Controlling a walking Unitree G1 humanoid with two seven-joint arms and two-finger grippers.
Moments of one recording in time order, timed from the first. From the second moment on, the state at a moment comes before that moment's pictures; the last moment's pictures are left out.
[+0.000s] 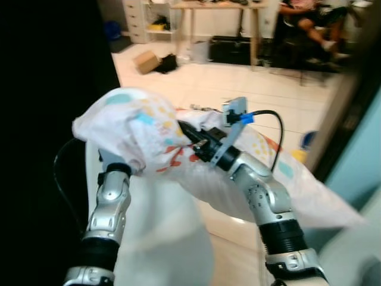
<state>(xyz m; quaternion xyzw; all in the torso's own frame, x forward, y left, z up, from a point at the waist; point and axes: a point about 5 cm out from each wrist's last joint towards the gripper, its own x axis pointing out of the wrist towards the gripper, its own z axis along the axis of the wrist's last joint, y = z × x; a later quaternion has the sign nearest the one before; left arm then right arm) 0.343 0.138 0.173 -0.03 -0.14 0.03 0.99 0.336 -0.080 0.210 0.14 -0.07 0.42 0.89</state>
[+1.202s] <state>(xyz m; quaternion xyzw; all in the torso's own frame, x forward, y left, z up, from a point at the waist) 0.338 0.150 0.119 -0.11 -0.02 0.06 0.99 0.330 -0.059 0.186 0.06 0.01 0.46 0.89</state>
